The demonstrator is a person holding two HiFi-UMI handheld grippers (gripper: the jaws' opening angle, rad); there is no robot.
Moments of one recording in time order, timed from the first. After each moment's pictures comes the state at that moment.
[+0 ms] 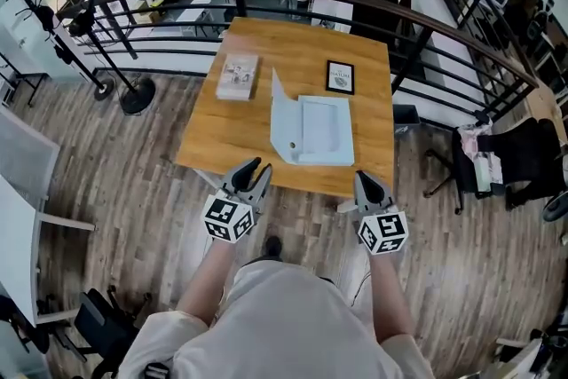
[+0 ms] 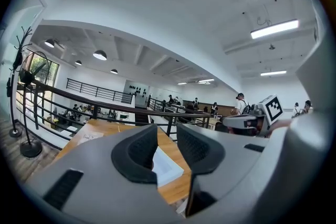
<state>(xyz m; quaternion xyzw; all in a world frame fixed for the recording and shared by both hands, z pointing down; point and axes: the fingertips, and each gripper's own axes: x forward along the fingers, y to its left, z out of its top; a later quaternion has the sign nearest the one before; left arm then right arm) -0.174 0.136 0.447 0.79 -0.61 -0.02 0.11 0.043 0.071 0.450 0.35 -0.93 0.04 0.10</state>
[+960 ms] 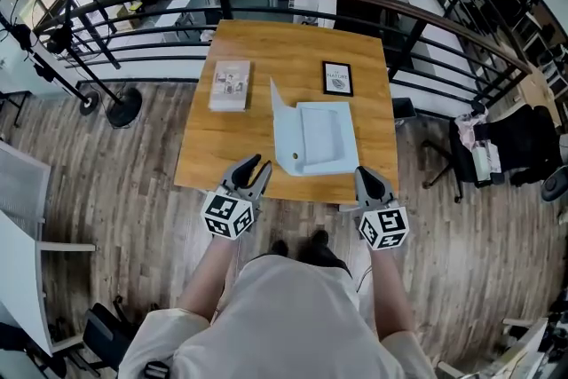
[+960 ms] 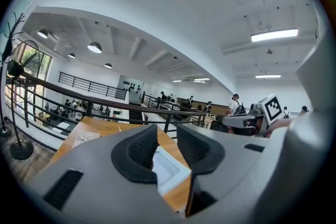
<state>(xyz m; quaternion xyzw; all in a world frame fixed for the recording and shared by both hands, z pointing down) -0.238 0.063 0.465 0.81 -0.57 -0.01 0.13 -0.014 0.014 0.463 0.39 -0.91 0.05 0.11</state>
